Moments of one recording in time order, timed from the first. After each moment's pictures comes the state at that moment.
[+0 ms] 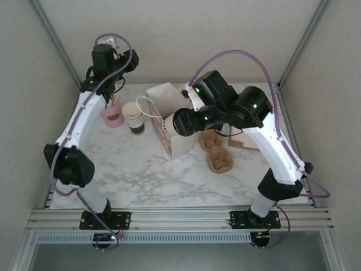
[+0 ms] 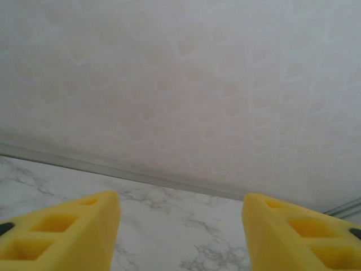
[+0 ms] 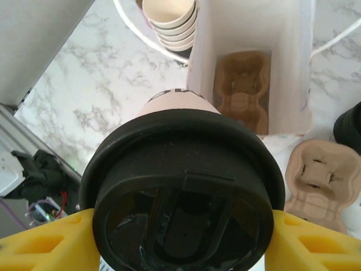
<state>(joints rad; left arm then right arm) -0.14 1.77 1.83 -0.32 0.04 -0.48 0.92 1.71 2.42 -1.58 0.00 0.32</state>
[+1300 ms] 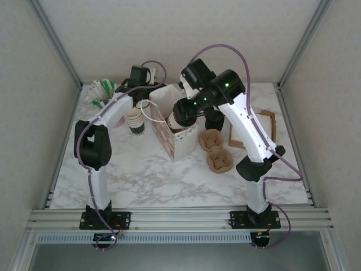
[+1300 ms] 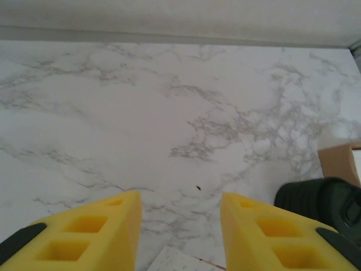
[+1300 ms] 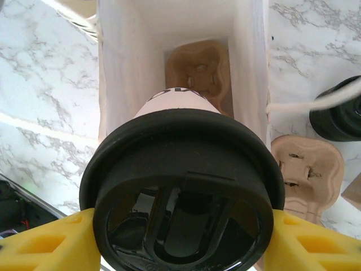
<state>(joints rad) -0.27 2.02 1.75 -0.39 0.26 -0.32 0.79 1.99 2.63 -1.69 -0.02 0.30</state>
